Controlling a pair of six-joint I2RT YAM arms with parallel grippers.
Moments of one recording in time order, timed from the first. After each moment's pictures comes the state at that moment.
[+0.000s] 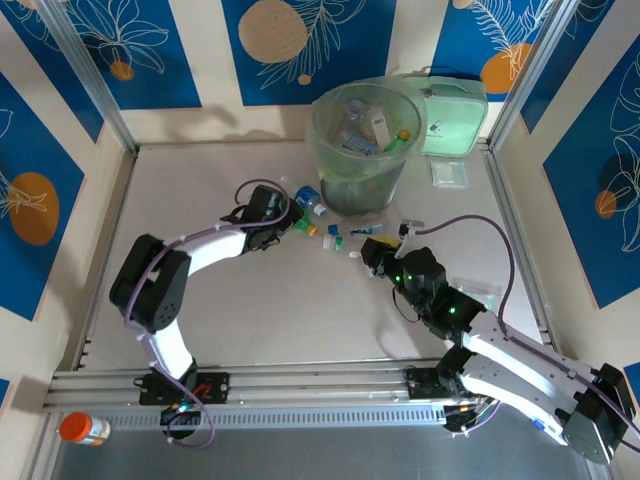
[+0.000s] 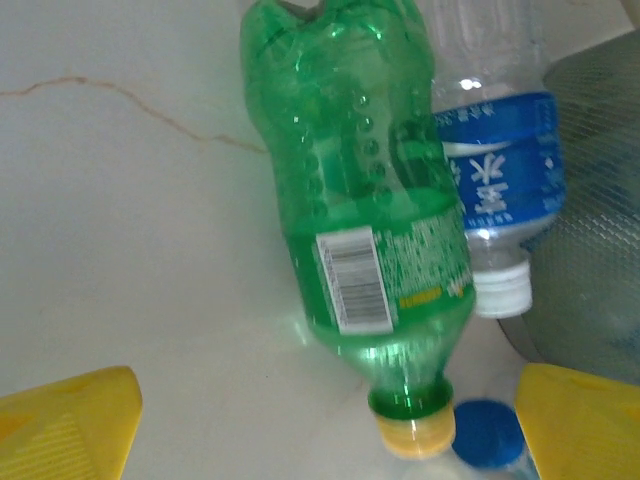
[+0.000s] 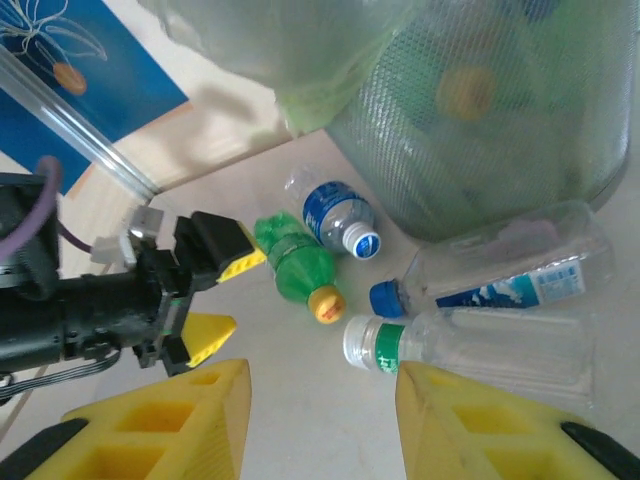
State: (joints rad) left arm -0.51 1.79 1.09 -0.13 -0.05 -1.10; right arm 0.77 0.78 0.47 0.03 0.34 0.66
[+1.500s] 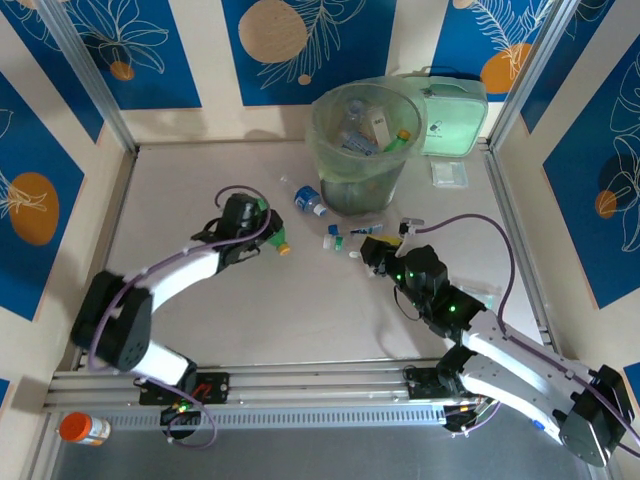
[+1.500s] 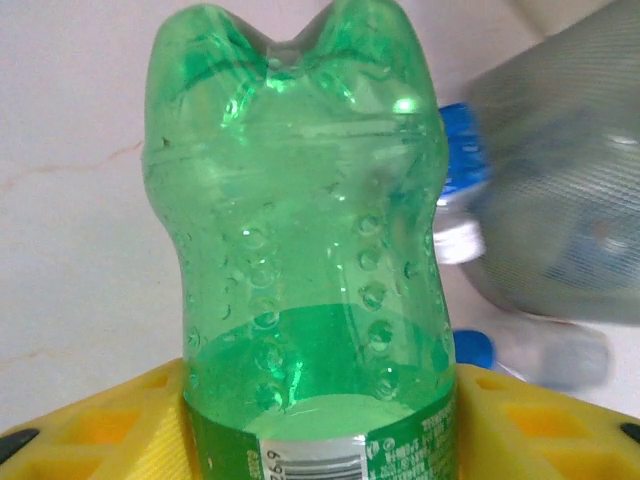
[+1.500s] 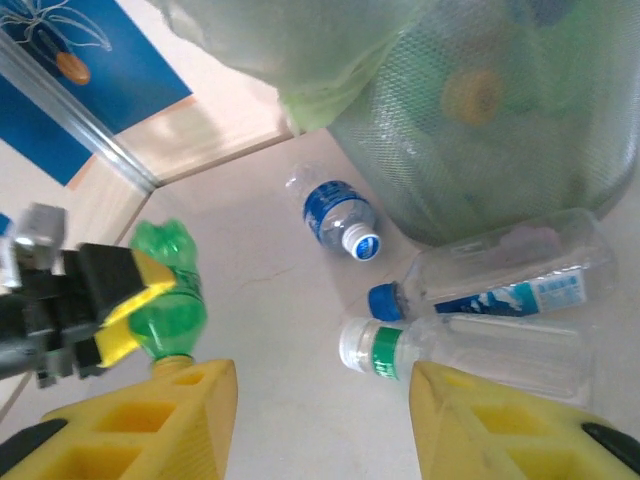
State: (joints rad) left arm -0.49 1.41 0.85 -0.11 -0.04 -0.90; right arm 0.73 0.81 0.47 0.06 0.27 0.62
